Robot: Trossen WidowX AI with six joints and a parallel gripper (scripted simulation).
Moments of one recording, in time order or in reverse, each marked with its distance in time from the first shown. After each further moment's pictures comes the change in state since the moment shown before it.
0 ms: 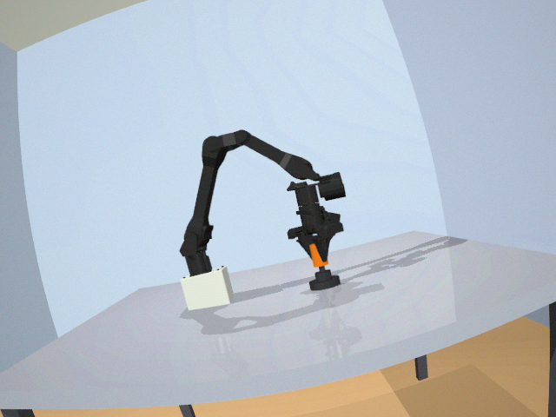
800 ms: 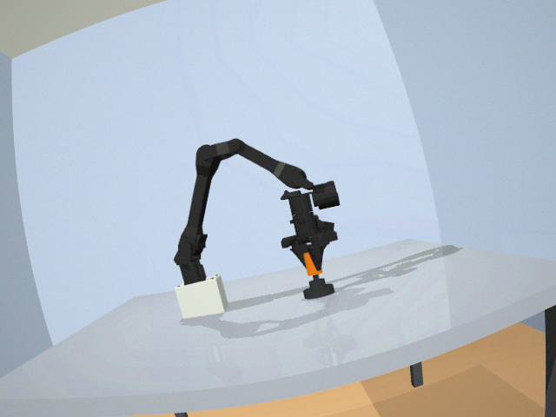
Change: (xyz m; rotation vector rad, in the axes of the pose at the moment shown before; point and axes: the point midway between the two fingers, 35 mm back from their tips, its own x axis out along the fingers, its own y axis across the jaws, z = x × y) arm 0.000 0.000 0.000 -0.005 0.000 0.000
